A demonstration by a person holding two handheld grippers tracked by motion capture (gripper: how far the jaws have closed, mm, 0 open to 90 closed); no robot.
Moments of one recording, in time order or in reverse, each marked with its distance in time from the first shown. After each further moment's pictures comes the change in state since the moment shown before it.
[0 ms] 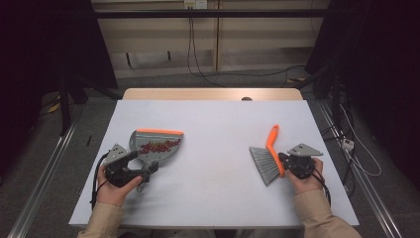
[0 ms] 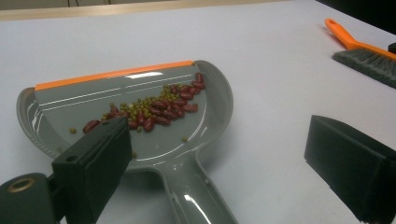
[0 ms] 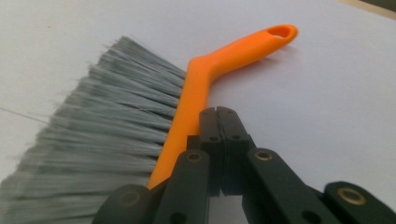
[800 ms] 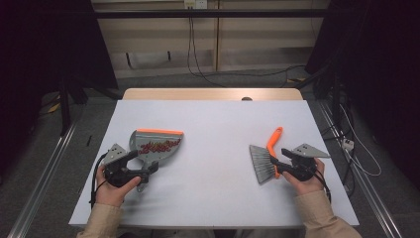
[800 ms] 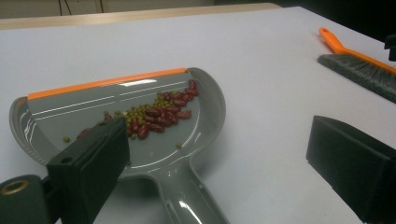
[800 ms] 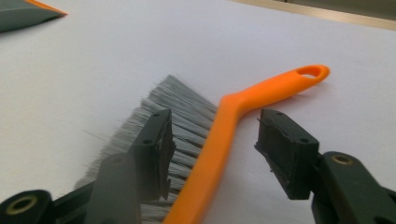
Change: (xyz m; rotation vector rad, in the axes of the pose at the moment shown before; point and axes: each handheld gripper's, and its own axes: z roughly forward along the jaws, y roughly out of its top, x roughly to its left) left arm 0.001 0.001 -0.003 -0.030 -0.033 0.010; right arm 0.008 0.007 -0.014 -0.123 0.093 0.107
